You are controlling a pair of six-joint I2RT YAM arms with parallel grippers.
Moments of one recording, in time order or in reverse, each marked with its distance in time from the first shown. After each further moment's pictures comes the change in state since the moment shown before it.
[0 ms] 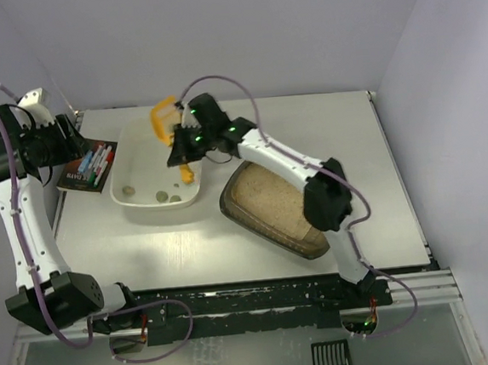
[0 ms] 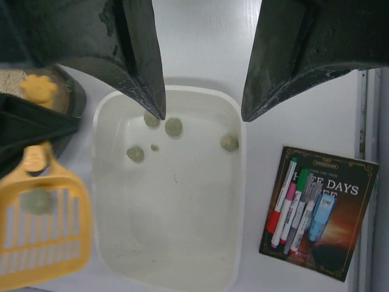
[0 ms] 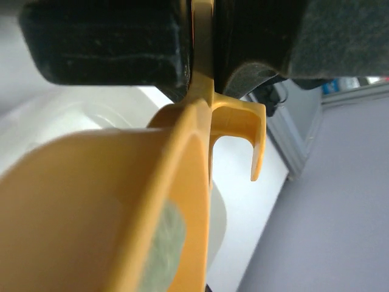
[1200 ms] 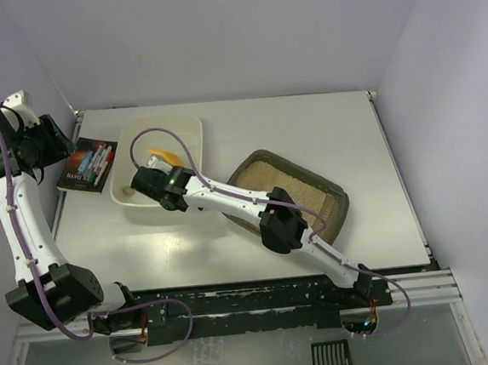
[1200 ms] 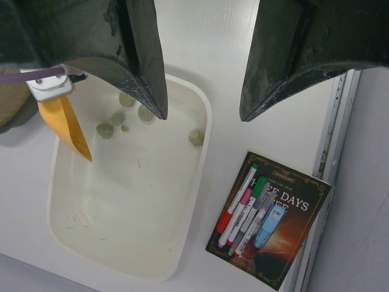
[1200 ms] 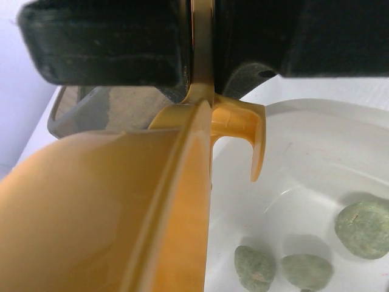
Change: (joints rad) left arm 0.066 0.016 -0.019 0.043 -0.132 -0.076; right arm 0.367 0.419 0.505 -0.732 1.241 -0.529
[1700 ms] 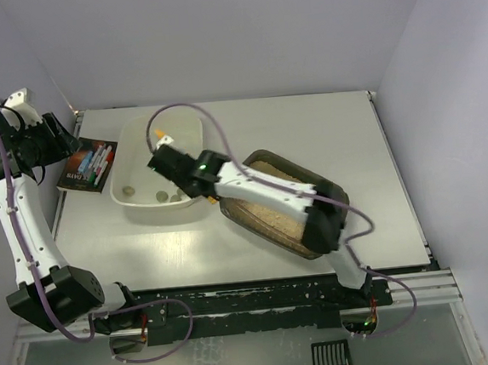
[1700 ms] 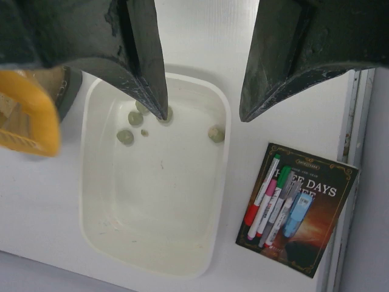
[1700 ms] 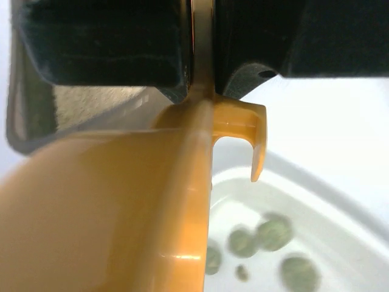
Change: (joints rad) left arm 0.002 -0.008 -0.005 0.013 0.093 0.014; right arm -0.019 -0.259 -0.212 0.107 -0.172 0.074
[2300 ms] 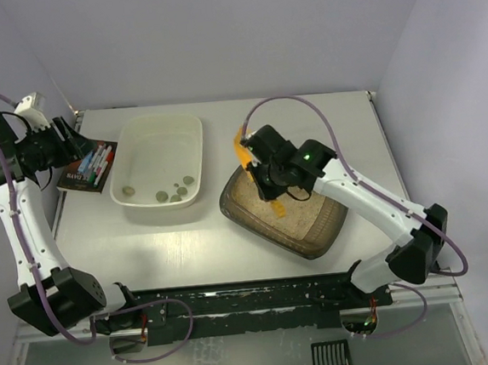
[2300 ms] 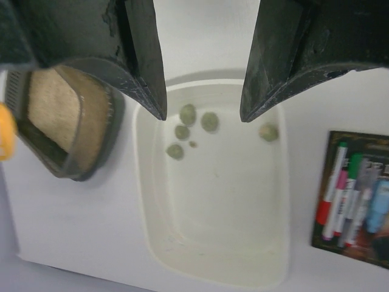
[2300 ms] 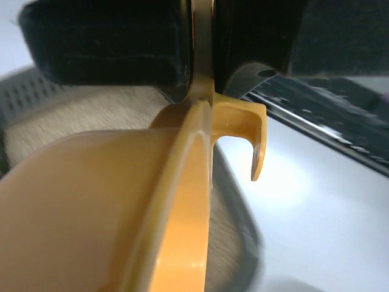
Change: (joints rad) left arm 0.010 -0.035 -0.069 0.033 0.224 0.009; right arm -0.280 -0.787 -0.684 0.000 -0.520 0.160
